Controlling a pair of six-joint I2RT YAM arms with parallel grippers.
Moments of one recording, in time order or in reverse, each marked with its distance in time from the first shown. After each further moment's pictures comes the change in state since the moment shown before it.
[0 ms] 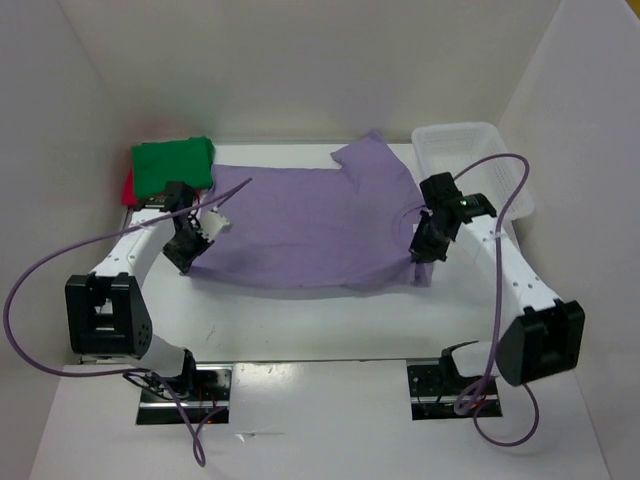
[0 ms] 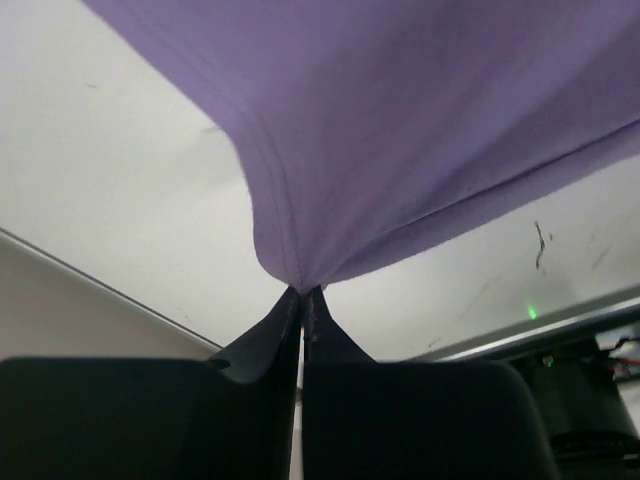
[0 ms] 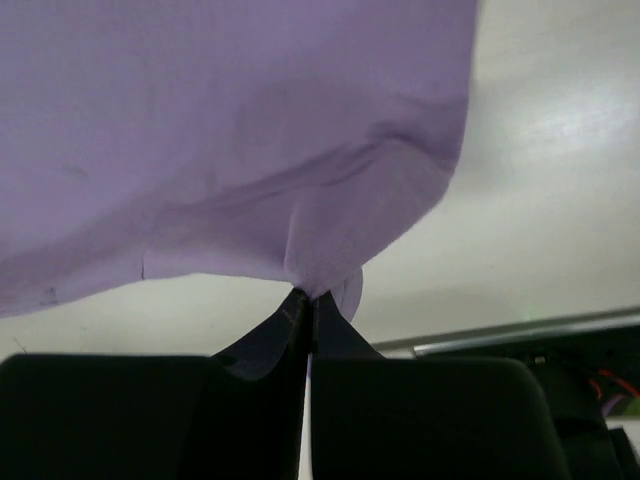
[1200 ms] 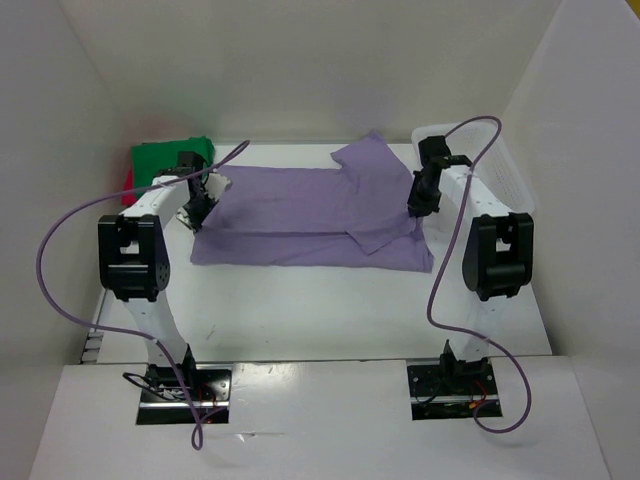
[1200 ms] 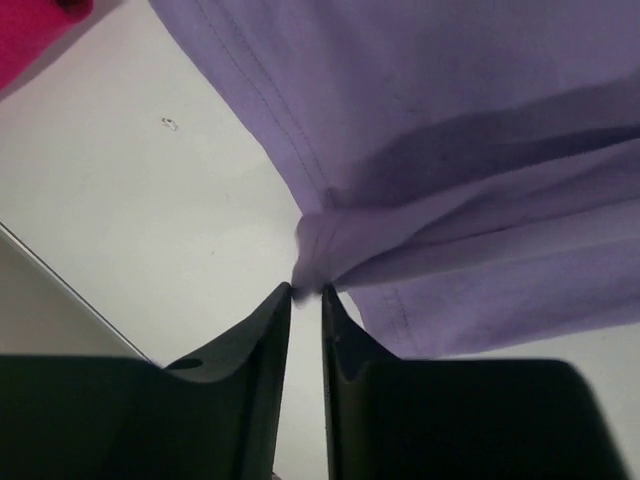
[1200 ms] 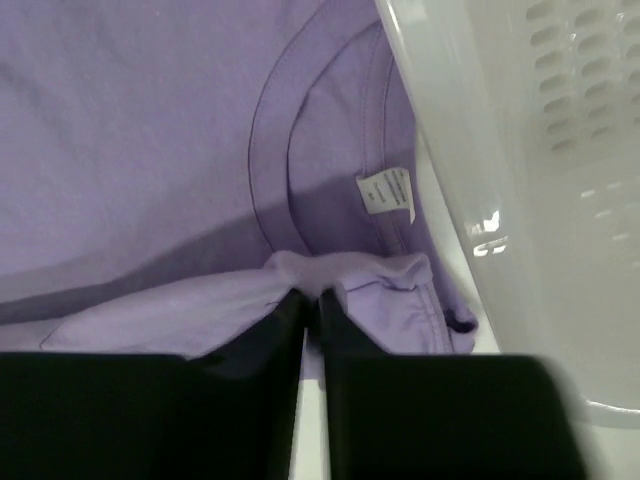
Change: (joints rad) left arm 0.024 0.416 0.337 0.294 -0.066 -0.177; right arm -0.162 0.604 0.368 0.316 0.004 -0.262
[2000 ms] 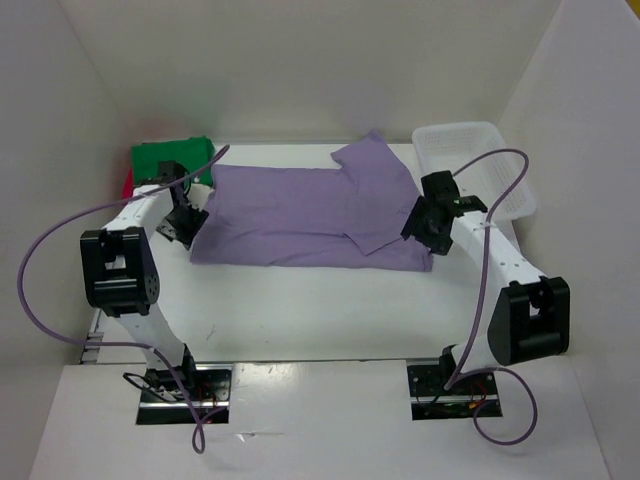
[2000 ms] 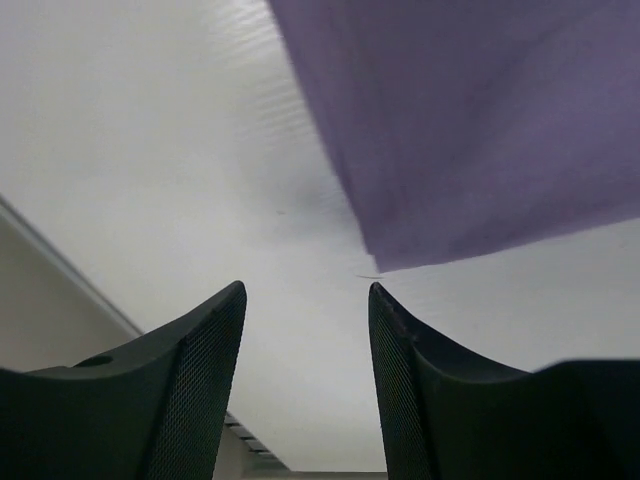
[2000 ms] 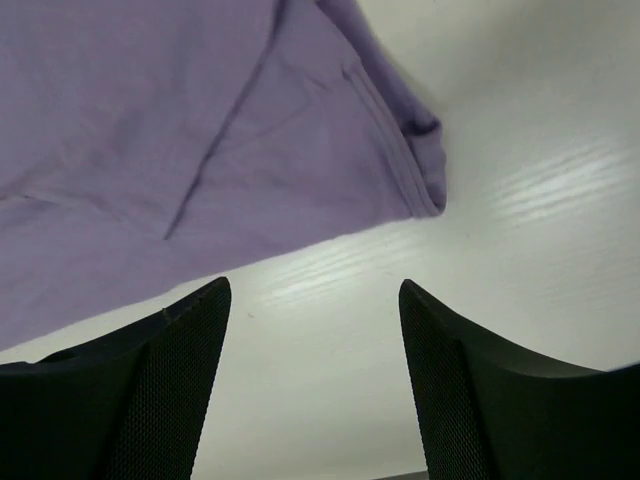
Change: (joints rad) left arm 0.089 -0.107 -0.099 -0.055 -0.005 -0.014; right arm 0.087 -0.453 -0.388 0.018 0.121 0.211
